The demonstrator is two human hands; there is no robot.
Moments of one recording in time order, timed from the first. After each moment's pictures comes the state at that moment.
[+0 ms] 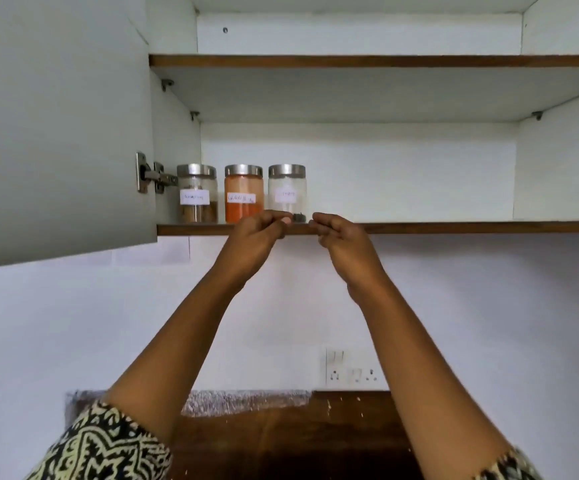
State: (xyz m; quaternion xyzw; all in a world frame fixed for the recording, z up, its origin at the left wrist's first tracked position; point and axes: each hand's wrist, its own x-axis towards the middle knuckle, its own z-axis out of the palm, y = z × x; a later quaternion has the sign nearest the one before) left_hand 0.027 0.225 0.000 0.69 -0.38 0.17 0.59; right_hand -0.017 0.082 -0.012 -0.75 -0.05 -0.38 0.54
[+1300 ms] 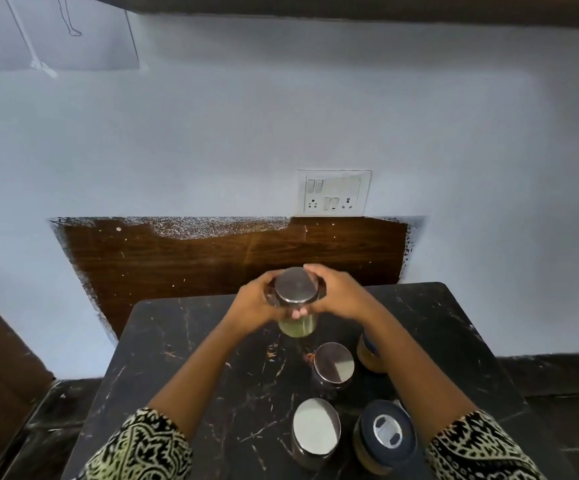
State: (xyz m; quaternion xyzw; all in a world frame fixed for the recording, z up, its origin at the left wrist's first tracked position) left_hand 0.009 0.217 -0.362 0.82 -0.29 -0.11 0.48; right_hand -0.074 0.051 -0.319 -0.94 0.05 0.00 0.34
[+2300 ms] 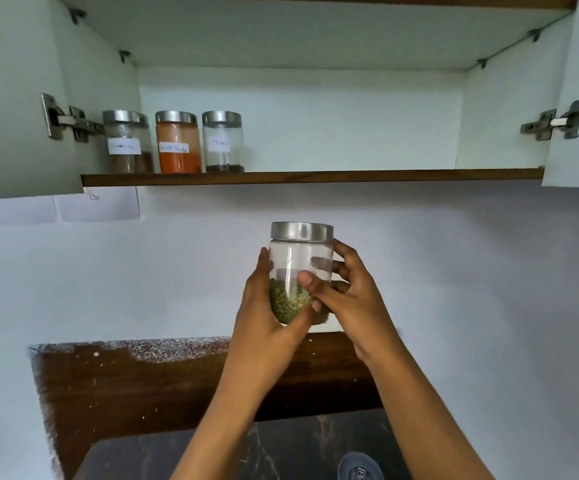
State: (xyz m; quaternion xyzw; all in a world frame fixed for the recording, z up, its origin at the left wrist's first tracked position) left_hand -0.119 0.145 -0.141 0.71 -0.34 0.15 0.59; right_hand -0.148 0.020 -0.125 -0.70 -0.07 -0.33 0.63
